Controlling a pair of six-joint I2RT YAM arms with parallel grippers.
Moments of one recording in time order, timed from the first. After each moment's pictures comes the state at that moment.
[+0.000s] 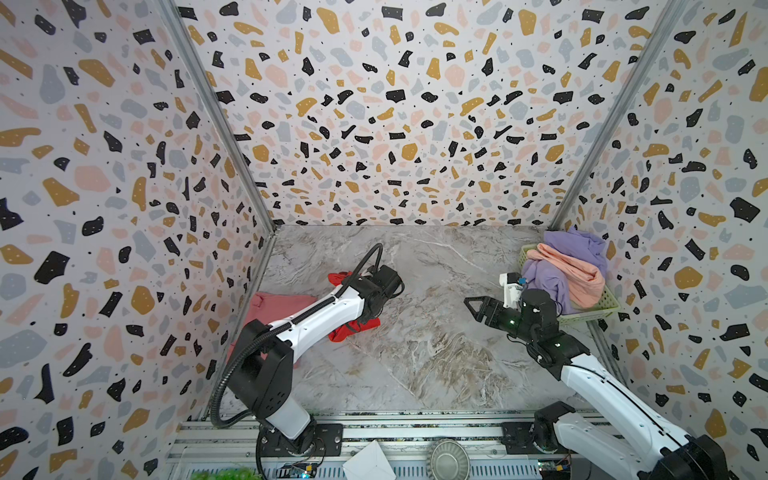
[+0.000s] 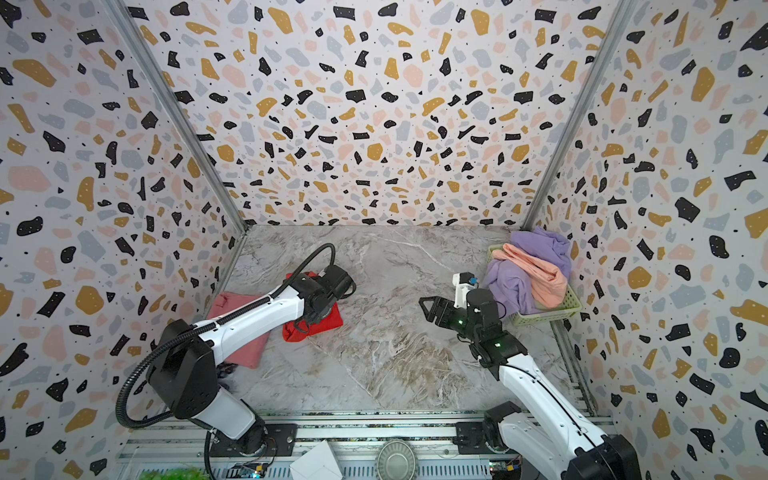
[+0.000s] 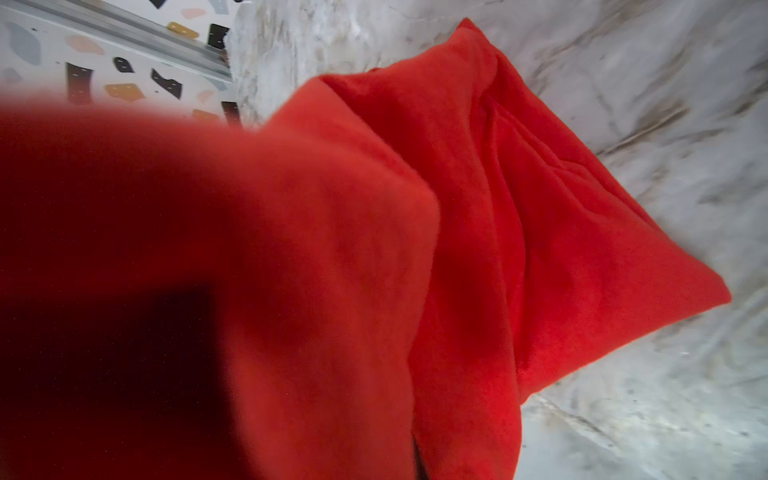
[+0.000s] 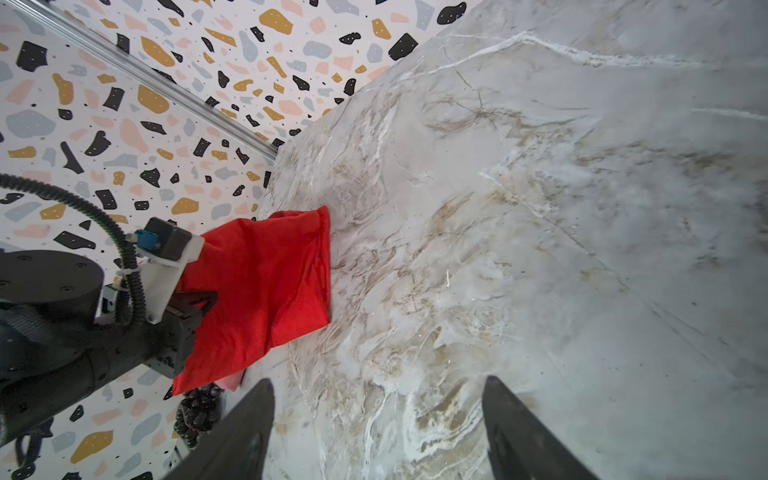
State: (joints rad) left arm -0.63 1.58 1.21 -1.02 -0.78 -0.14; right arm 0.37 0.92 0.56 -0.10 -0.32 0.67
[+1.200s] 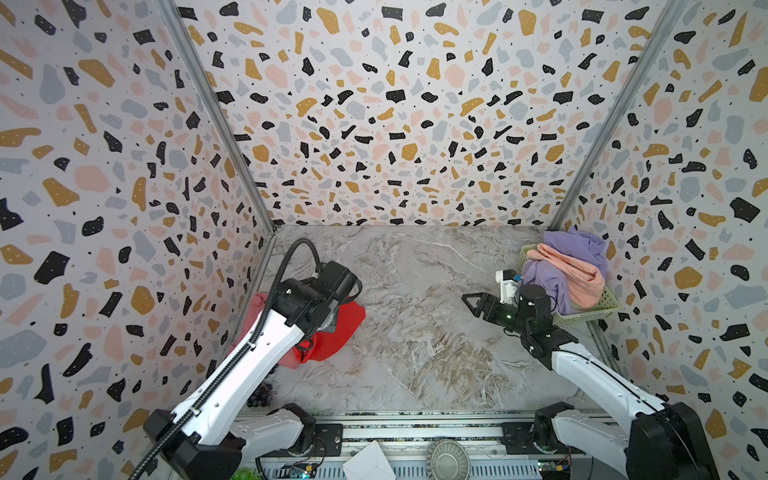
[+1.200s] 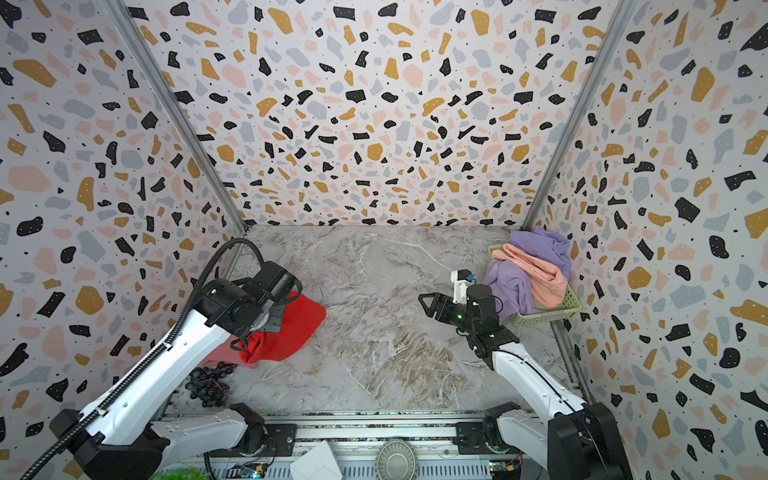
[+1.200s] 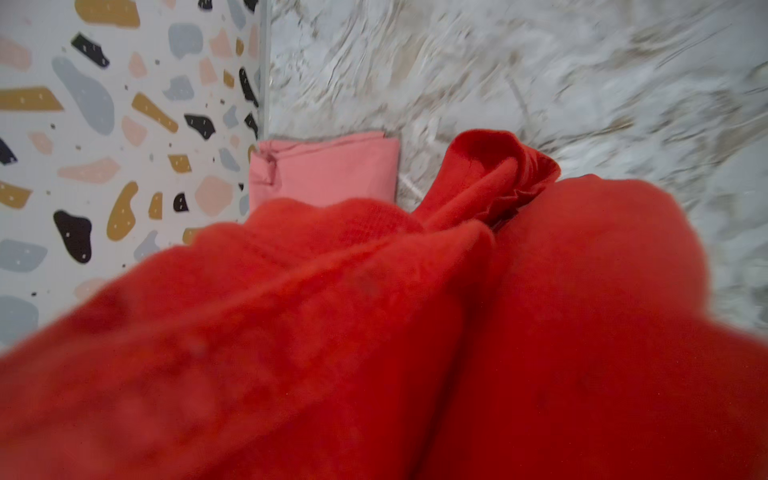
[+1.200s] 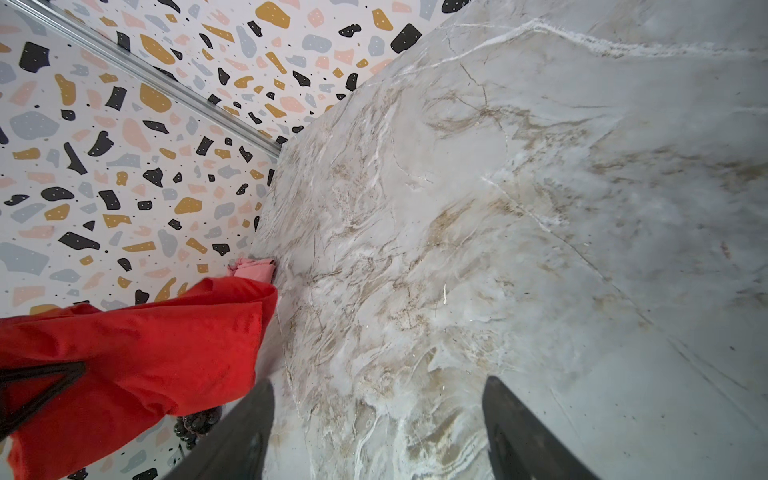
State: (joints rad) left arm -0.52 1.18 1.29 -1.43 -0.55 -0.44; right arm 0.31 1.06 0.53 0.09 -0.43 0.66
